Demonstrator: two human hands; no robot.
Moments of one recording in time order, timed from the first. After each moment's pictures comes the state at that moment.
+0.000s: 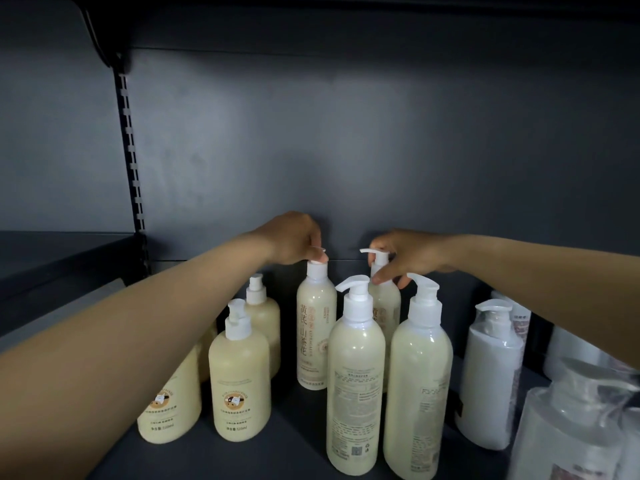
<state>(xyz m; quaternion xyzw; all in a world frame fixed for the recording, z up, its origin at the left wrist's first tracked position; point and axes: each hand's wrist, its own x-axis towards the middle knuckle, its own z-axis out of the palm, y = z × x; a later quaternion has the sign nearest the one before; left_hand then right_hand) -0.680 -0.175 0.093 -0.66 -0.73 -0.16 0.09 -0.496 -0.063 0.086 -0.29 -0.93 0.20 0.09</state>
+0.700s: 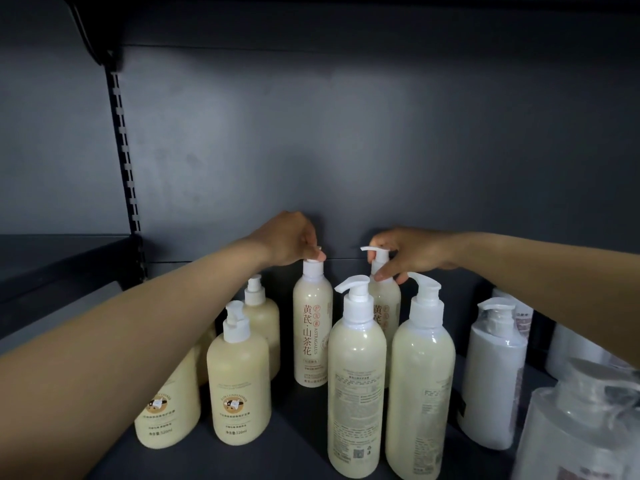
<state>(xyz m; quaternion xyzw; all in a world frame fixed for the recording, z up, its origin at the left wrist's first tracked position) -0.686 -0.170 0.087 -0.63 -0.74 -0.22 0.08 -0.496 -0.058 0.086 -0.28 -0.93 0.23 0.09</state>
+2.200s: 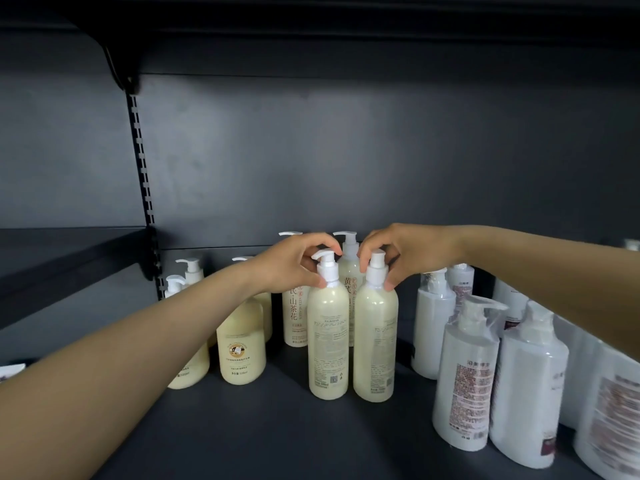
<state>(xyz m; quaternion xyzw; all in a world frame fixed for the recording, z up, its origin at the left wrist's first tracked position) -0.608 -0.255 0.057 -0.71 -0.59 -0.35 -0.13 -0.410 -0.142 0.093 -0.18 -0.96 0.19 0.05</state>
